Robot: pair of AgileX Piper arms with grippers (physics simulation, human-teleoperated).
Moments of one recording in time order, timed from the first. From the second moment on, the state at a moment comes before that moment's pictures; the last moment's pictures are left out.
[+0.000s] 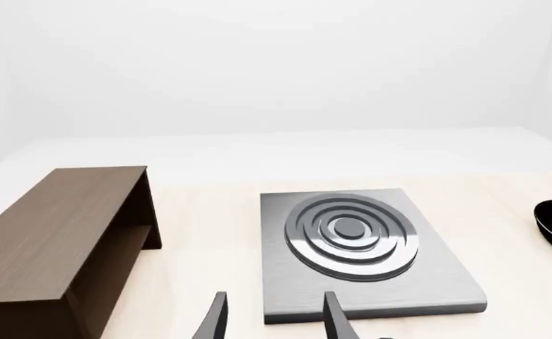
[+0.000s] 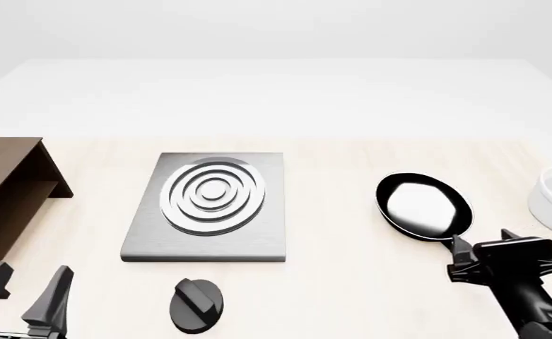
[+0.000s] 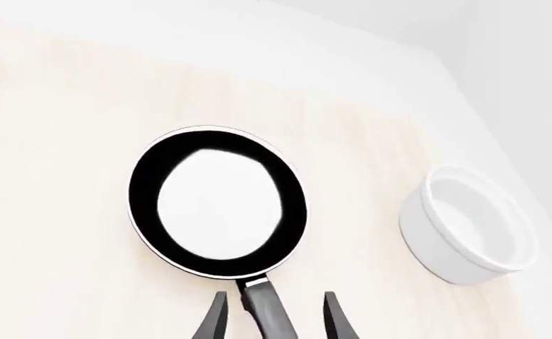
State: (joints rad) left arm -0.06 0.00 0.00 0.04 0.01; right arm -0.16 1.49 -0.13 -0.96 -0.33
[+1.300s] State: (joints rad) left arm -0.06 0.00 0.00 0.04 0.00; right arm -0.19 1.70 -0.16 -1.10 -0.35
